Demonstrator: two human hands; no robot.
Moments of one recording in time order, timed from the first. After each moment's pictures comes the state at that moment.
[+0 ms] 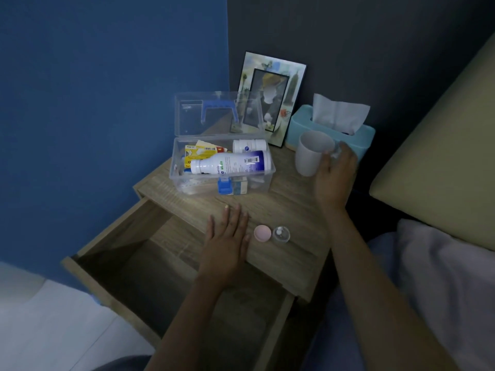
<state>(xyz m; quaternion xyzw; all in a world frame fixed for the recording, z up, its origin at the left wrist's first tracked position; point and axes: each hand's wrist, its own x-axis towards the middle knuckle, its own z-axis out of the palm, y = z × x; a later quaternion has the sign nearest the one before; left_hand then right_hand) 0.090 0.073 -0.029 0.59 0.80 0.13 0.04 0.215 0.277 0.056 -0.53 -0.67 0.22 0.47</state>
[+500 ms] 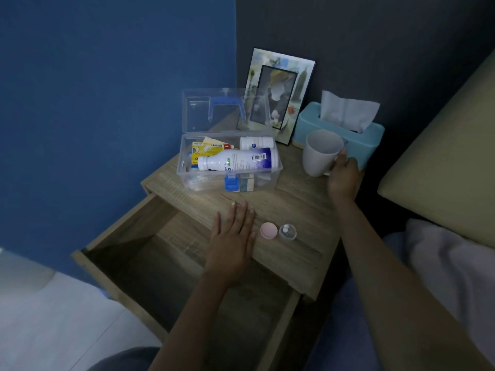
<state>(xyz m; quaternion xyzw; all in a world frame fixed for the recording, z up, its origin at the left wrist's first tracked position) 0.089 0.073 -0.035 0.59 0.80 0.10 0.02 0.214 0.314 0.030 -0.59 -0.54 0.37 0.47</state>
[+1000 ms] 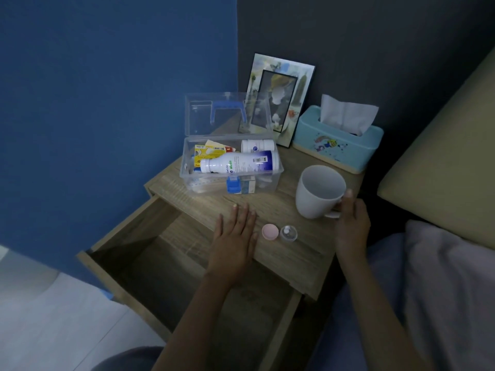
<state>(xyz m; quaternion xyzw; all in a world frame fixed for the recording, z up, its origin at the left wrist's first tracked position) 0.090 0.073 -0.032 0.59 0.80 0.11 0.03 0.262 0.210 0.025 -0.54 -0.55 0.40 0.50</state>
